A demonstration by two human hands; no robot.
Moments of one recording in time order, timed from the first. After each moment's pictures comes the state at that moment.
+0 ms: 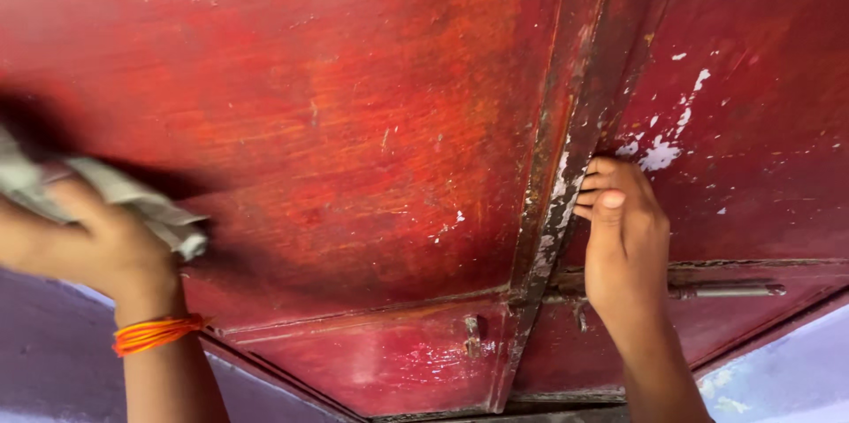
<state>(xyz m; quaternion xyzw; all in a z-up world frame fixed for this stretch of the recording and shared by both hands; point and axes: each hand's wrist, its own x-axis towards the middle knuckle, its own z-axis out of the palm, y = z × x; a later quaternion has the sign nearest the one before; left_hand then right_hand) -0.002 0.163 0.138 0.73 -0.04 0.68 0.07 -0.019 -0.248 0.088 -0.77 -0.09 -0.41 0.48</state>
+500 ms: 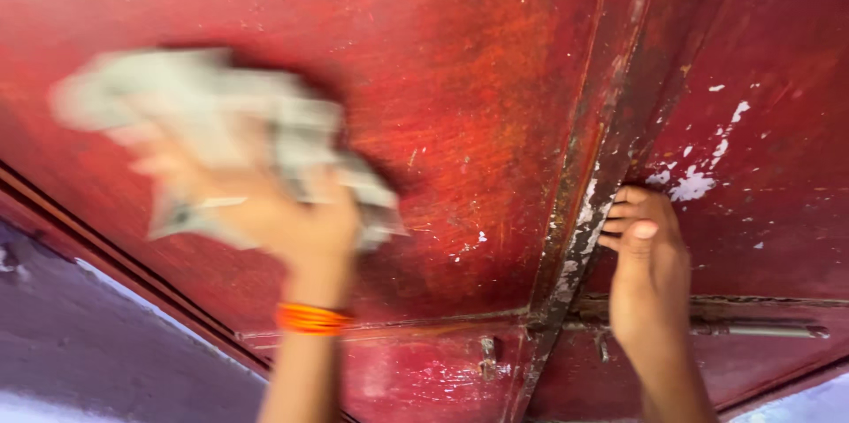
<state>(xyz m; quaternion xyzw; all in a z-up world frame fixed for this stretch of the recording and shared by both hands) 0.051 0.061 0.120 0.69 -0.06 0.67 0.25 -0.009 -0.254 0.073 -0.76 -0.07 -0.38 0.52</state>
